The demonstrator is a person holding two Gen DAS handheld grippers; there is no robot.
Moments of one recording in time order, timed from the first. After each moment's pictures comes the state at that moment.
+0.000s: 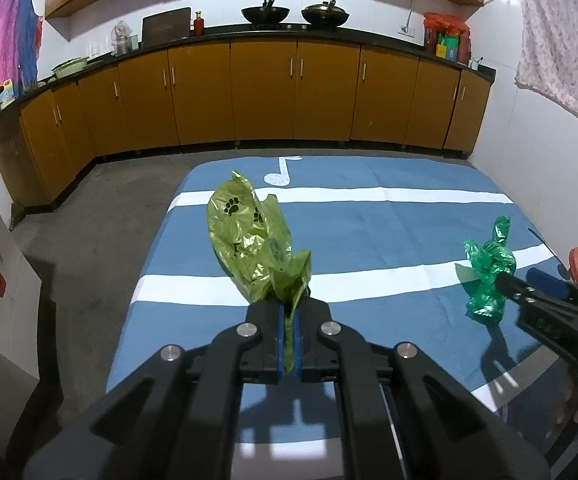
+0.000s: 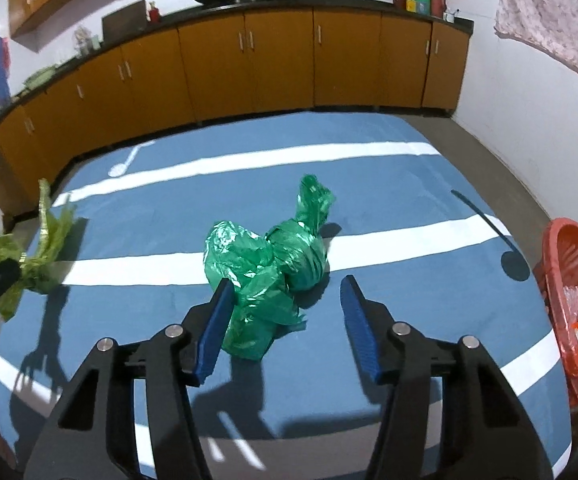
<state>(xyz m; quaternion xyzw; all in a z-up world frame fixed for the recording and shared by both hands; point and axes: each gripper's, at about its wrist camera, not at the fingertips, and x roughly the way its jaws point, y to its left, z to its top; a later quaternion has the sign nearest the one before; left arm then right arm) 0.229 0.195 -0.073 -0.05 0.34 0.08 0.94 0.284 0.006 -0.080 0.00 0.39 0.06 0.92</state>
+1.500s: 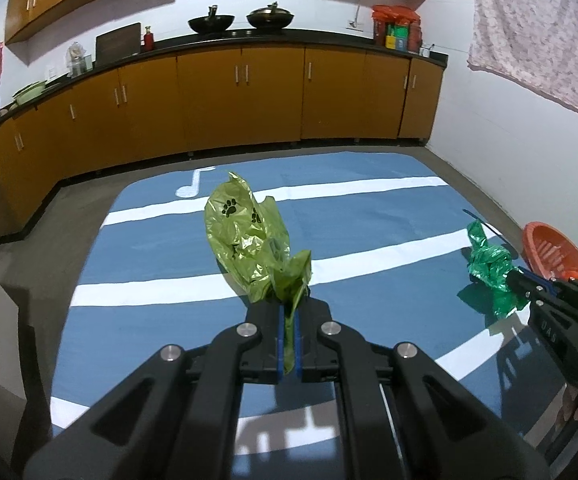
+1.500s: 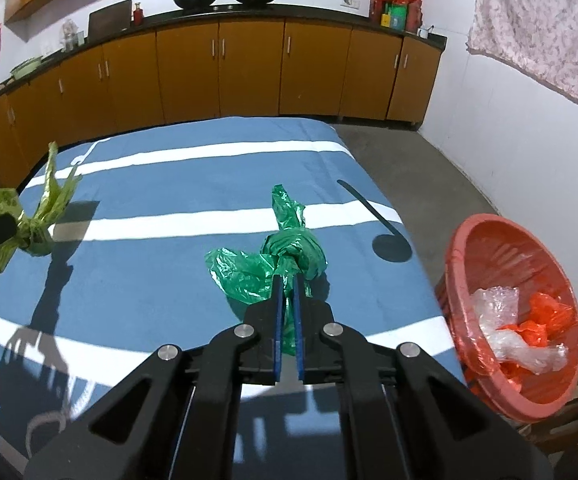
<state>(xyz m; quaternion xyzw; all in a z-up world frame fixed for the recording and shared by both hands) 0.230 0.106 -0.059 -0.02 0.33 0.01 0.94 0.244 -0.086 -0.066 -0.04 0.37 0.03 0.93</state>
